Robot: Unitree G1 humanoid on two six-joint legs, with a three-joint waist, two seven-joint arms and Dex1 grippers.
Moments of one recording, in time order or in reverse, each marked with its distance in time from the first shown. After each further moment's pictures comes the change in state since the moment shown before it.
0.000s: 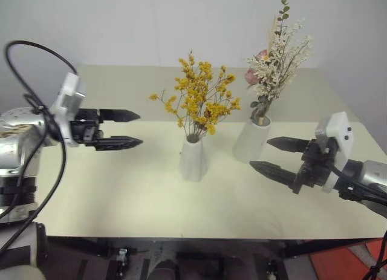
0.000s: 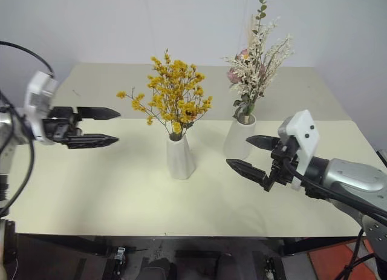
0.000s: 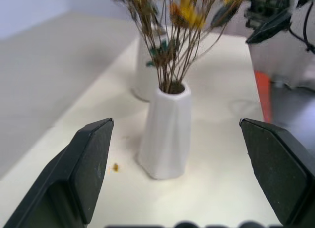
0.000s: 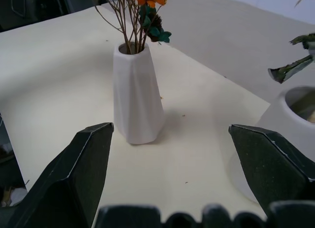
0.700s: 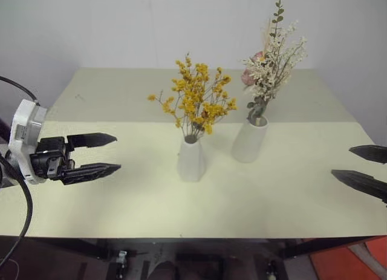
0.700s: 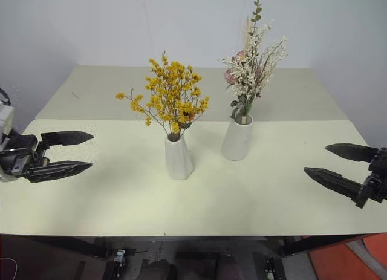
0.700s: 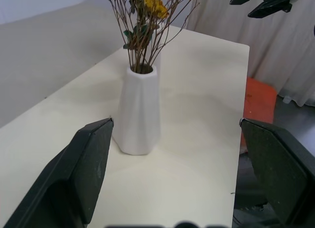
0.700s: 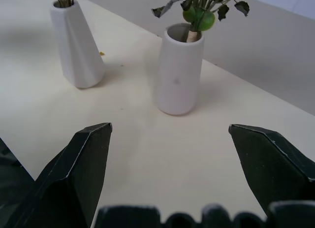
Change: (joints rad) left arm 0.459 0.066 0.295 -0.314 -0.224 0.133 0.144; right arm 0.395 -0.109 -0.490 0.261 -0.223 -0.127 0.507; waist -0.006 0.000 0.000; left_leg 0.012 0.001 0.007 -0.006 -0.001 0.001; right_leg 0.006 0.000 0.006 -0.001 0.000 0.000
